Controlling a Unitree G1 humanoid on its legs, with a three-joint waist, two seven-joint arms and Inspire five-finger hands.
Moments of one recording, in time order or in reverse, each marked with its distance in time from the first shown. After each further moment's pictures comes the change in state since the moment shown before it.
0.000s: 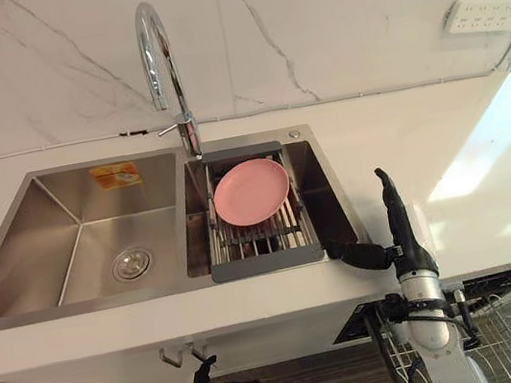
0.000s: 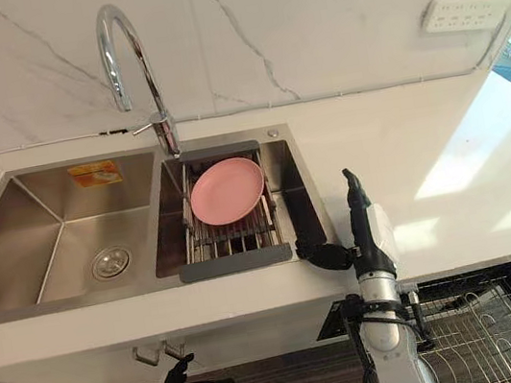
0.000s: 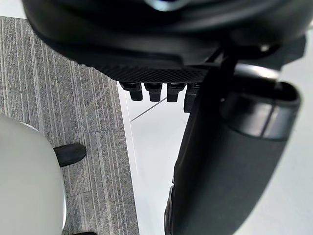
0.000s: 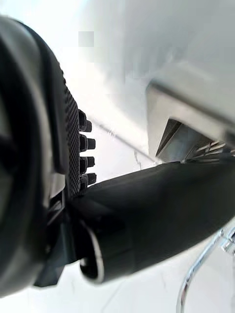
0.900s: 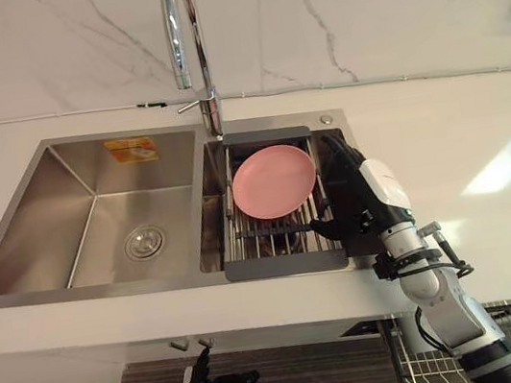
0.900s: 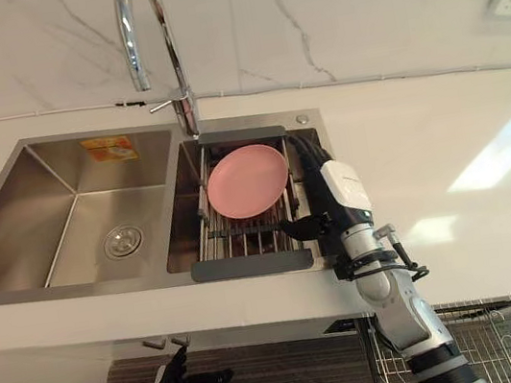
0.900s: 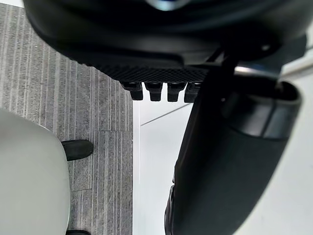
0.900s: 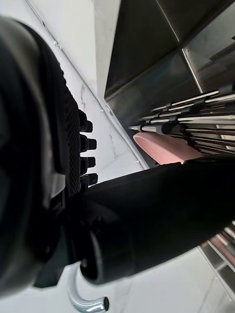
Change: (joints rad) left arm 0.007 -0.005 0.038 -0.048 -0.017 -0.014 -0.020; right arm -0.319 -0.296 0.178 0.176 -0.085 -0.008 0.073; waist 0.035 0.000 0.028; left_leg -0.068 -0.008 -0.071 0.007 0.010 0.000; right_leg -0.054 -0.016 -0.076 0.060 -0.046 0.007
